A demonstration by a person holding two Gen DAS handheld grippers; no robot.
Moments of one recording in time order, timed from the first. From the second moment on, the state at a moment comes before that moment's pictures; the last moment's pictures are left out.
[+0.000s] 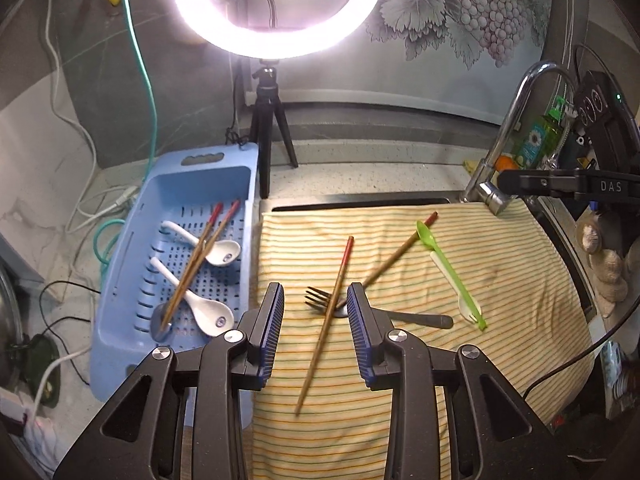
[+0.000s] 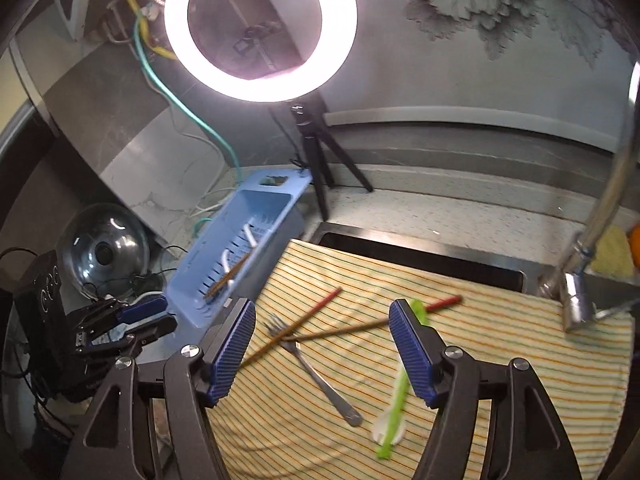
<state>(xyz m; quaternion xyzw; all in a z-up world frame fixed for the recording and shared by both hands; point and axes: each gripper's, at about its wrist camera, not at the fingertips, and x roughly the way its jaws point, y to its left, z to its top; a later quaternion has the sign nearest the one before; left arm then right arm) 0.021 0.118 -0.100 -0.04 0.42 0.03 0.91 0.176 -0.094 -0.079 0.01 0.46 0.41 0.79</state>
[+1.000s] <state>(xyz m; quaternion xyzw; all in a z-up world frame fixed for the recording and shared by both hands) 0.041 0.085 -0.143 -0.04 0.47 -0.05 0.88 0.192 -0.095 -0.195 -0.02 0.59 0.31 0.74</state>
